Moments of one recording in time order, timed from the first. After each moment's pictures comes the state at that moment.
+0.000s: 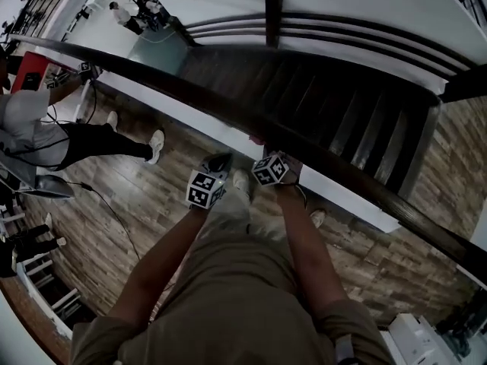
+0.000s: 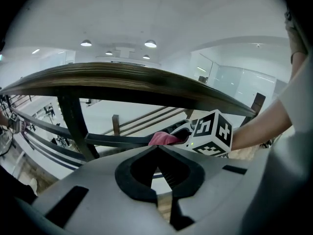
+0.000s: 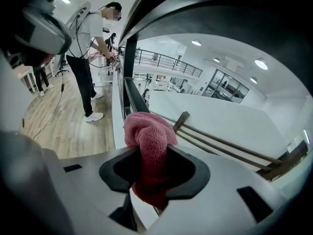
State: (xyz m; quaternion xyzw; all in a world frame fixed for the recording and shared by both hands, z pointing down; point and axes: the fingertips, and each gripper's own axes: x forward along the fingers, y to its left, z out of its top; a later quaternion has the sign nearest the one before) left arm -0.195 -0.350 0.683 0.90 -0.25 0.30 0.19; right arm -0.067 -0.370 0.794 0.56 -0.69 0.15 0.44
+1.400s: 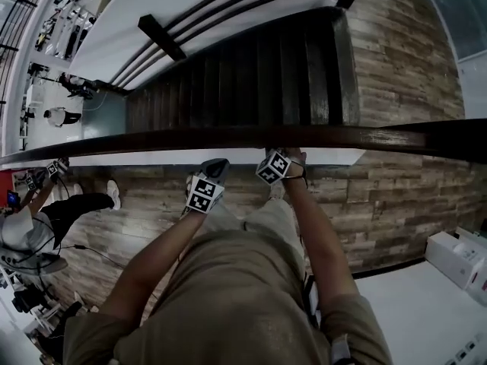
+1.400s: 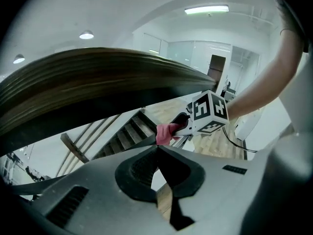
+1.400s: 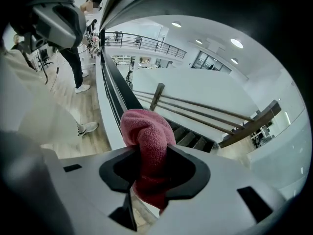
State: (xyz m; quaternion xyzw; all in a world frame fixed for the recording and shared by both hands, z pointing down) left arm 0.288 0.048 0.701 0.92 -0.02 0.38 0.06; right arm 0.428 0.090 0.807 0.60 -0.60 0.22 0.47
